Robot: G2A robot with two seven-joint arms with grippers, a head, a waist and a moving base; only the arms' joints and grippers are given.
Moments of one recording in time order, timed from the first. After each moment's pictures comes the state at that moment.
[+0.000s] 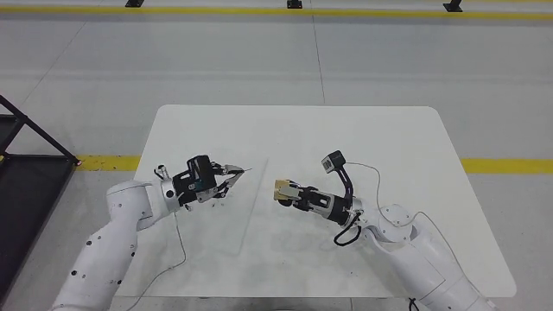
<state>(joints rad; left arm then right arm) 1.41 -1.02 -1.38 -1.63 1.81 -0.85 0.50 -1.28 -1.09 0.93 -1.55 0.47 -0.44 0.74</state>
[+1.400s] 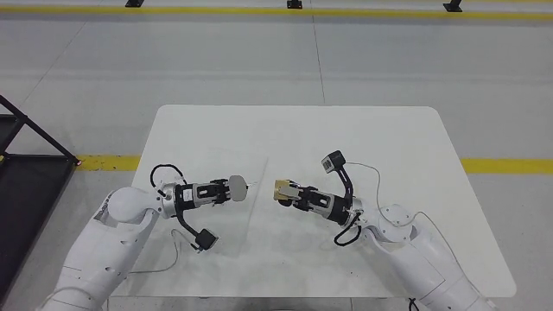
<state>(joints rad) 1.34 -0.97 -1.28 -1.51 2.72 0.36 1.13 -1.28 -1.09 0.93 -1.55 0.47 -0.44 0.74</state>
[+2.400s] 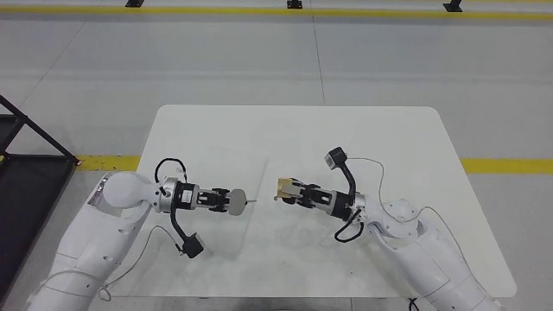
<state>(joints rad) 1.25 -0.94 -1.27 -1.55 2.82 0.31 1.36 -1.29 -1.07 0.99 -1.60 0.34 -0.33 0.77</state>
